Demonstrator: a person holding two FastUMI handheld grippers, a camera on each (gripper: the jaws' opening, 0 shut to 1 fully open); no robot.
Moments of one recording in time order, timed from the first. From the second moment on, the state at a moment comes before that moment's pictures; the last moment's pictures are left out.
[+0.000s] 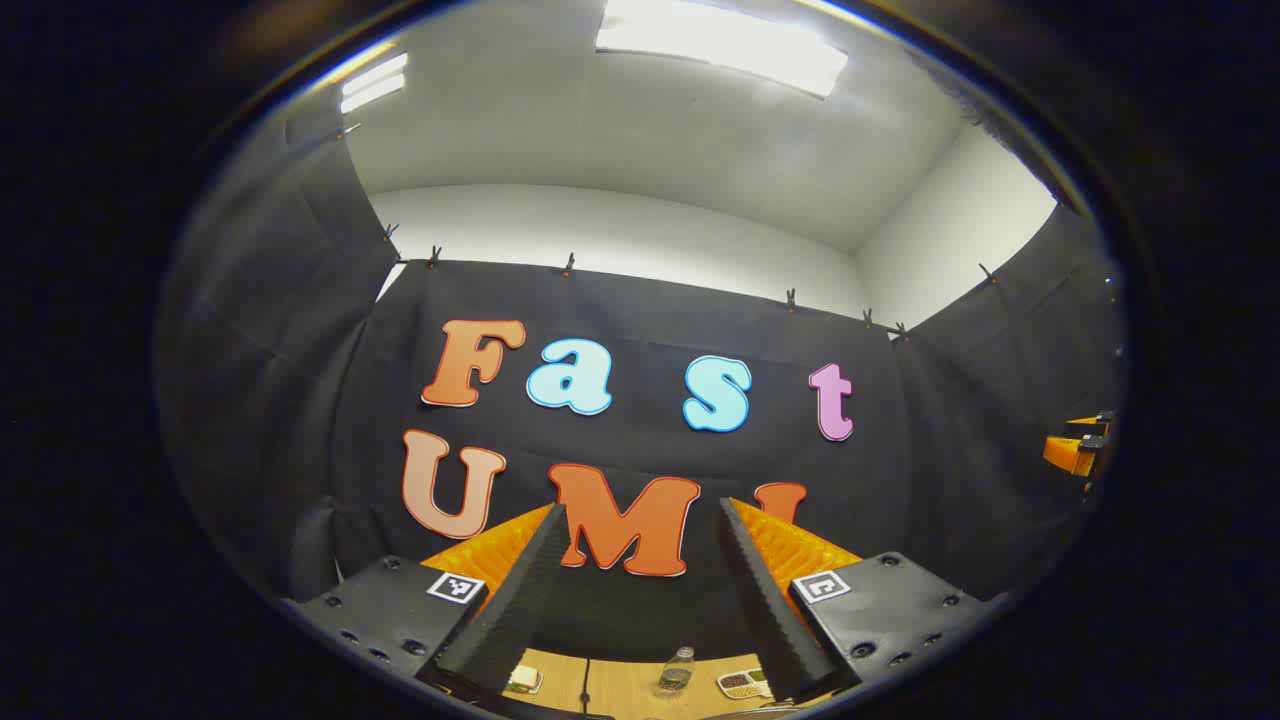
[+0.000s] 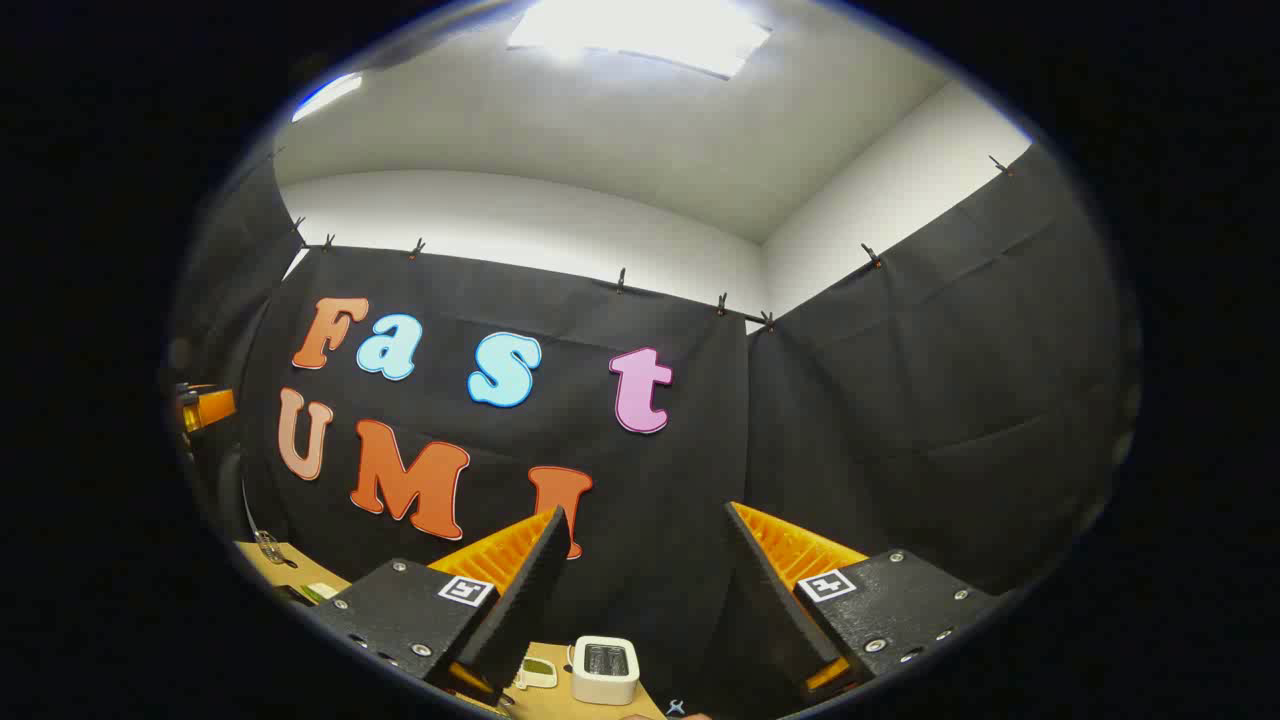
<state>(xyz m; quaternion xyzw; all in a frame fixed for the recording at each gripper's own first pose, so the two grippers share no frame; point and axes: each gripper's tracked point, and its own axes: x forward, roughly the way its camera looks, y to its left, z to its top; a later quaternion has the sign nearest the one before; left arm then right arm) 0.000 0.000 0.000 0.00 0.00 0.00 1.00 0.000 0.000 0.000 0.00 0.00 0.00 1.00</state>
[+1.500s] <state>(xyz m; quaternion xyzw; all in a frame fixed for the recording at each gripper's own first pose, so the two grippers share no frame) 0.000 -0.038 -0.091 0.02 0.12 -0.04 0.99 0.006 -0.008 -0.015 0.01 0.01 -0.01 1.00</state>
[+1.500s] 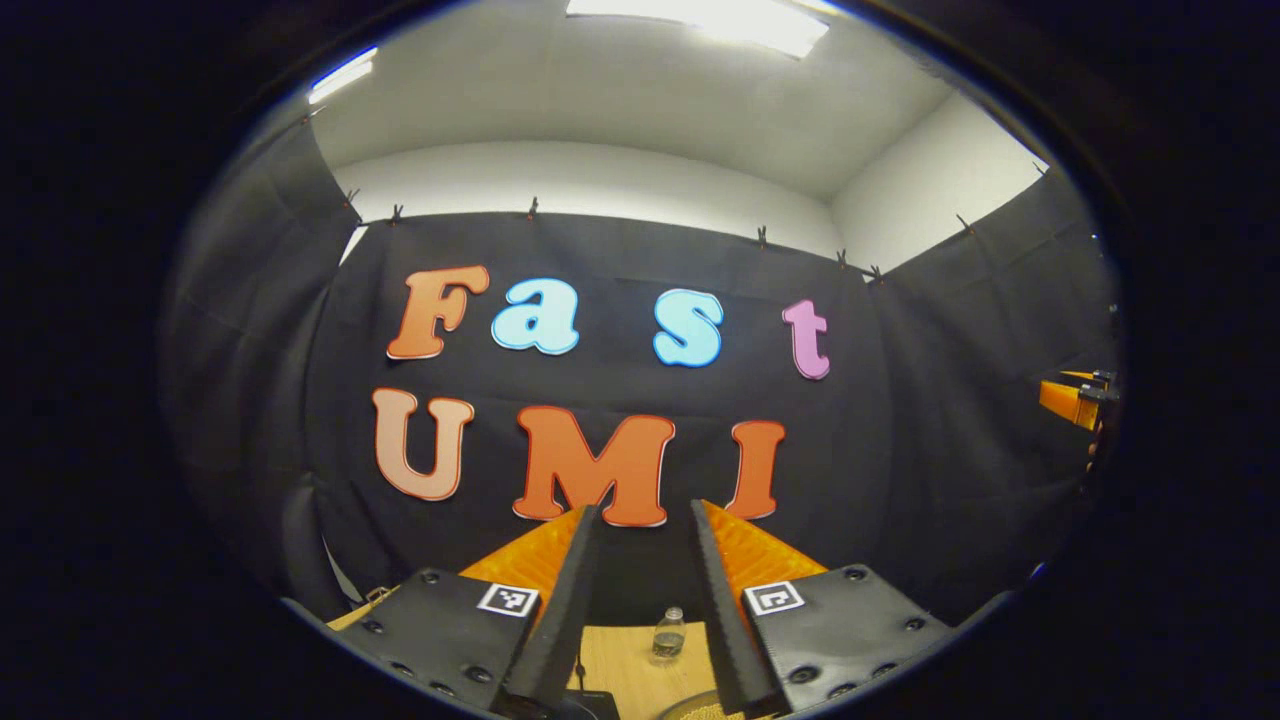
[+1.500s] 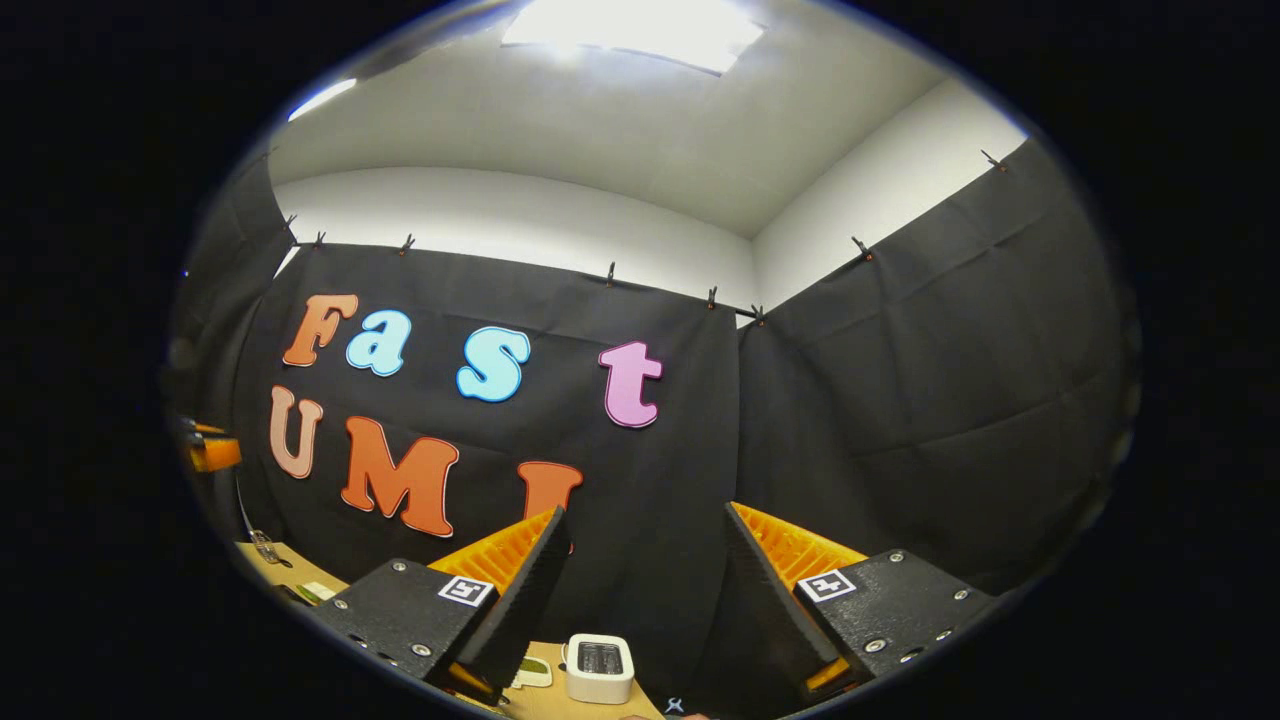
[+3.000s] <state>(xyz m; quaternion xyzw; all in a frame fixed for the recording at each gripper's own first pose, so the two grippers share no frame) -0.308 -0.121 -0.431 -0.11 0.74 0.04 0.66 -0.020 -0.082 -0.088 0.04 0.07 0.03 1.00</state>
